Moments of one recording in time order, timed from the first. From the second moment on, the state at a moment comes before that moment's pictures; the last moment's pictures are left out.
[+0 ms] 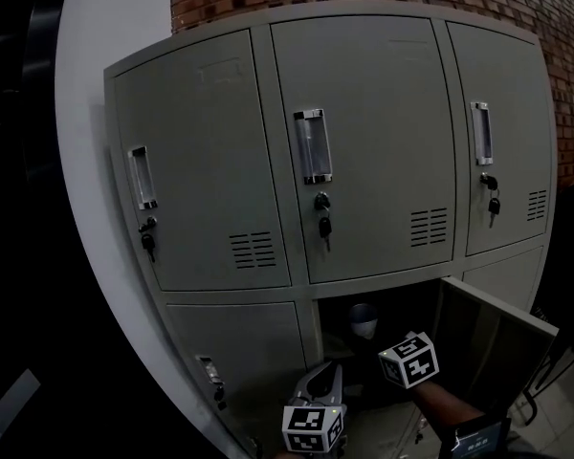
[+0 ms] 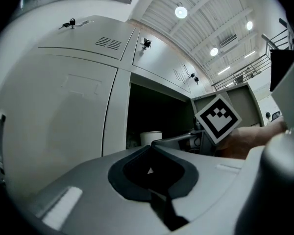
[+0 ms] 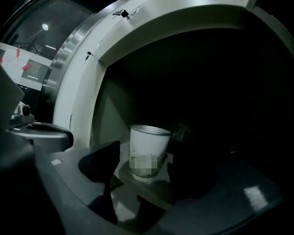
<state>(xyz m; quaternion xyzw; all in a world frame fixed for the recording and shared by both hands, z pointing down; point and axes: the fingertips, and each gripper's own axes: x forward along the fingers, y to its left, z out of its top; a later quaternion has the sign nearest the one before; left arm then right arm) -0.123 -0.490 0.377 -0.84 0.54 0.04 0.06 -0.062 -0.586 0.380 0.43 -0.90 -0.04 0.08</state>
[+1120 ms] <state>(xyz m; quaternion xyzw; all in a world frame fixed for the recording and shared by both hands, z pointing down) -0.129 -0.484 0.373 -0.83 0.55 0.05 0.05 -0.066 -0.567 0.378 0.40 -0.91 -0.03 0.10</state>
